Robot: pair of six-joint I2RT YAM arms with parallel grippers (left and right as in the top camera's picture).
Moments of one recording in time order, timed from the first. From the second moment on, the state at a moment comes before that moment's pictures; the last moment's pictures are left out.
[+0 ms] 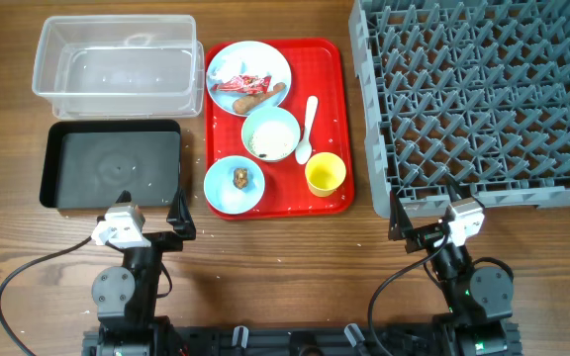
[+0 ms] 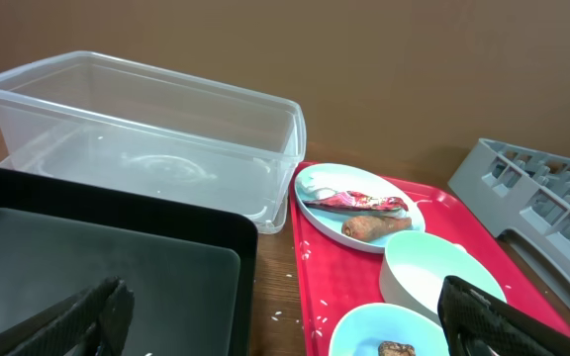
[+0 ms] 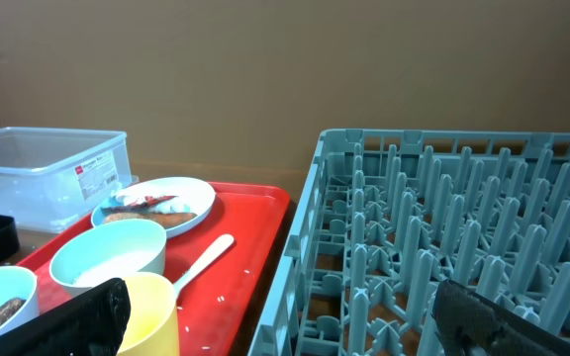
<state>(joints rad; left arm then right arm) 0.03 0.01 0.04 -0.12 0.05 -0.25 0.16 0.01 0.01 0.01 -0.10 0.04</state>
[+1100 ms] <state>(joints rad) 0.03 0.01 0.04 -0.12 0.05 -0.25 0.16 0.01 0.01 0.01 -0.11 0.04</state>
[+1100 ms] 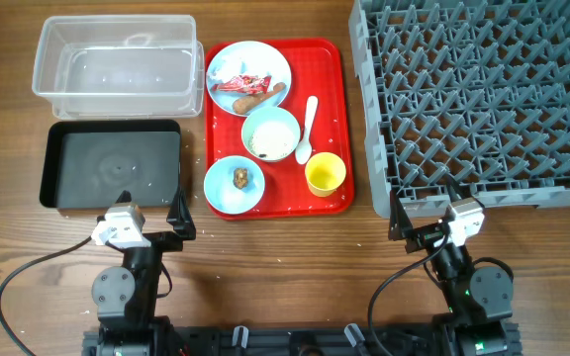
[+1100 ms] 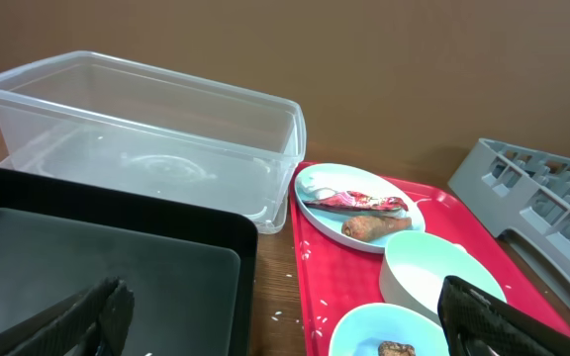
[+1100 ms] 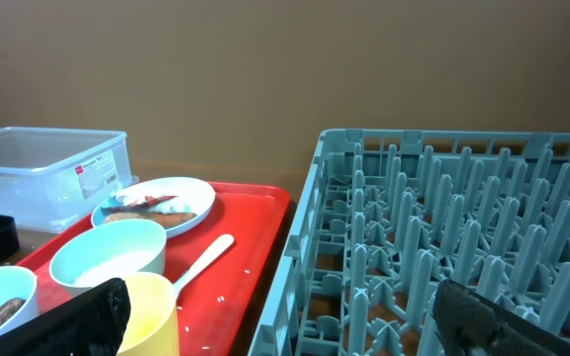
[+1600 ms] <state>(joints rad) 0.03 0.01 0.04 -0.12 0.05 -0.25 0.16 0.01 0.01 0.01 -0.10 0.04</state>
